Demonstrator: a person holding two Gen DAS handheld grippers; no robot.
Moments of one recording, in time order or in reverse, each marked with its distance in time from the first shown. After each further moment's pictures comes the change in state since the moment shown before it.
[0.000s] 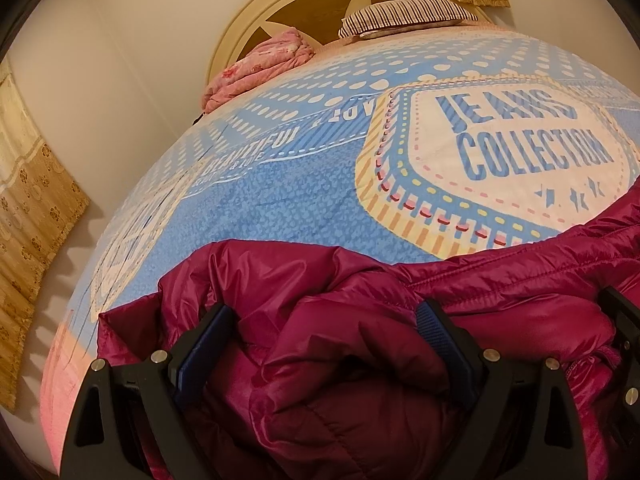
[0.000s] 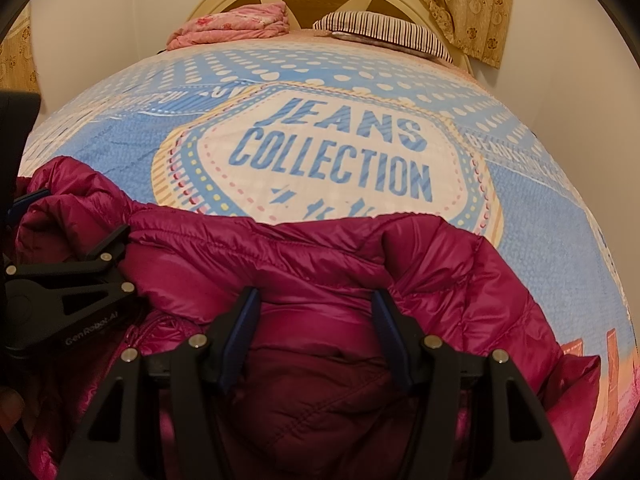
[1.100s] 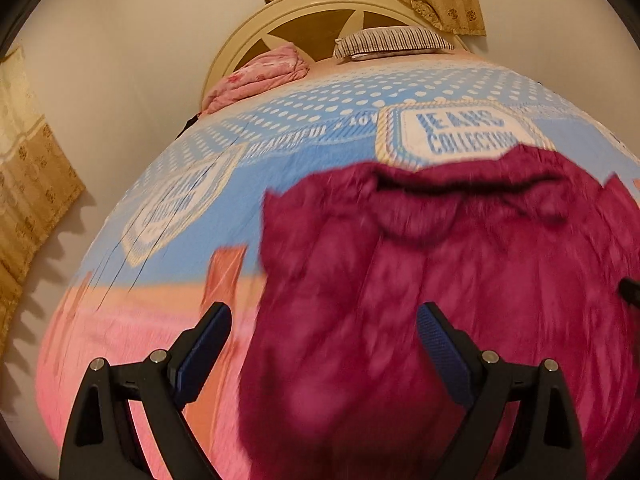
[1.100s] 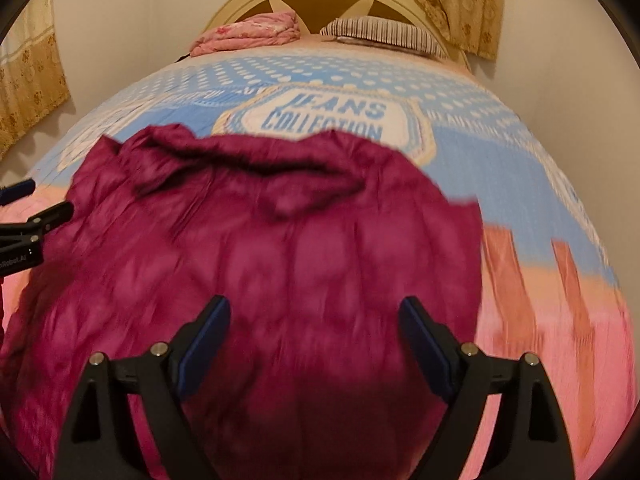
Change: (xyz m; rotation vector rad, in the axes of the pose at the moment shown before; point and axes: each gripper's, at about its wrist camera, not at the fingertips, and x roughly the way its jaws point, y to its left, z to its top) left arm -0.148 0.106 -0.113 -0.025 -0.049 -0.127; right arm -0.131 -0.029 -0.099 0.018 0.006 0.083
